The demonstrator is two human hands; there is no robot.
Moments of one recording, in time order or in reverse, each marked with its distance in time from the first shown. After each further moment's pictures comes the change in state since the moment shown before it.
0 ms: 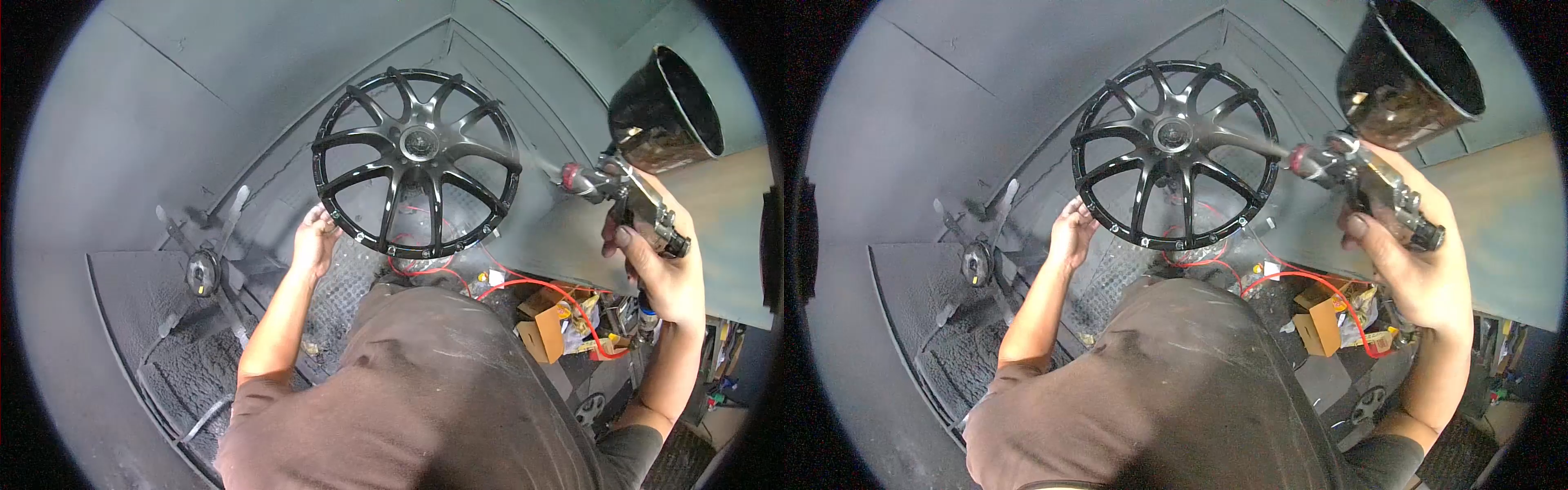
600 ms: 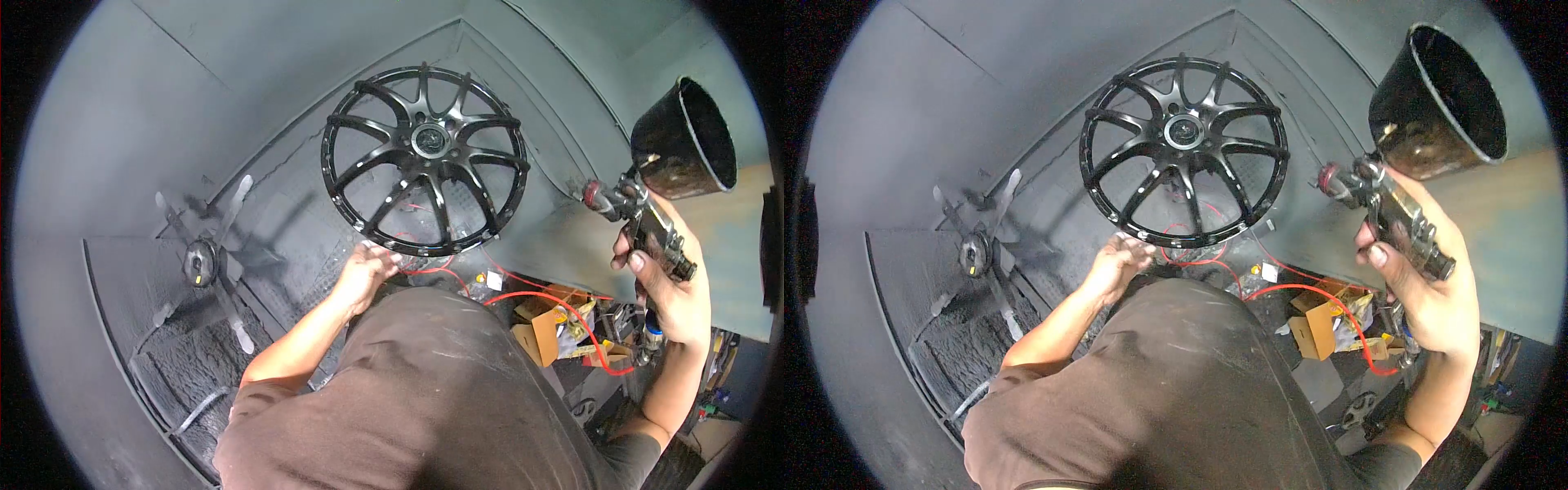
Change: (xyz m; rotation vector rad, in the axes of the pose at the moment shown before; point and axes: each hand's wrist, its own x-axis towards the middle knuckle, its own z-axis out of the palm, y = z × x) left_hand -0.065 -0.043 0.041 0.038 -0.103 -0.273; right_hand 0.003 -0.015 0.009 0.010 -0.053 0.003
